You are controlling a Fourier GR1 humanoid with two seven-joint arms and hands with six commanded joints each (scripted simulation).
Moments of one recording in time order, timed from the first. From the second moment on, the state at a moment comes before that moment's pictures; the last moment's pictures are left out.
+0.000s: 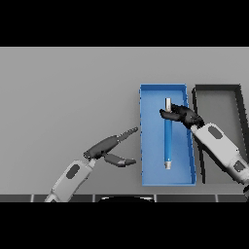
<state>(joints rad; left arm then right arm) -0.22 0.17 -0.54 -1.59 -0.06 -0.31 0.09 -0.70 -0.75 0.82 -1.20 -0.85 -0.08 0.56</state>
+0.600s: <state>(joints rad) -0.23 0.16 -0.53 -1.58 -0.05 -0.31 0.11 -0.70 -0.76 0.82 -1.19 -0.84 -0.07 0.53</state>
